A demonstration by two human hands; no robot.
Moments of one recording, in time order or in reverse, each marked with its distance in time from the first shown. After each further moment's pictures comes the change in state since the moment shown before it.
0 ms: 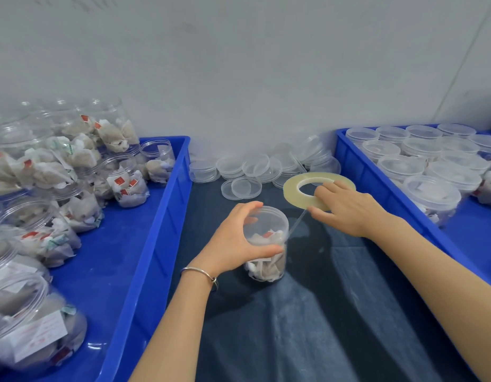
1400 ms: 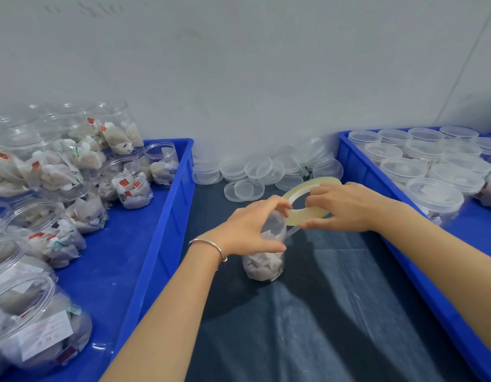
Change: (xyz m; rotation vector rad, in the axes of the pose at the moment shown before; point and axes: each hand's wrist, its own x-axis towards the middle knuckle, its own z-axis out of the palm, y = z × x) left_hand 0.021 0.030 -0.014 0.353 -0.289 0.216; right_hand 0.004 -0.009 -0.024 -0.181 -0.130 -0.270
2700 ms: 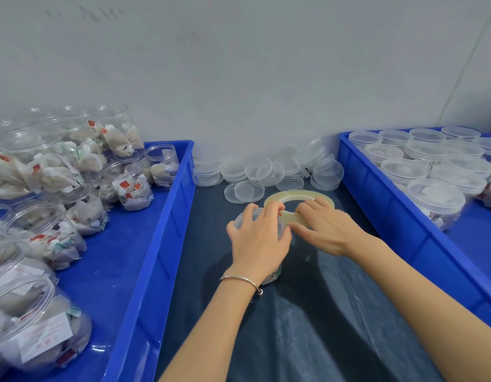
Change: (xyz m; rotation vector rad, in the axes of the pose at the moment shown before) left_hand 0.006 0.022 0.052 0.189 0.490 -0.302; right_hand 0.005 -0.040 0.031 0.345 0.094 0.203
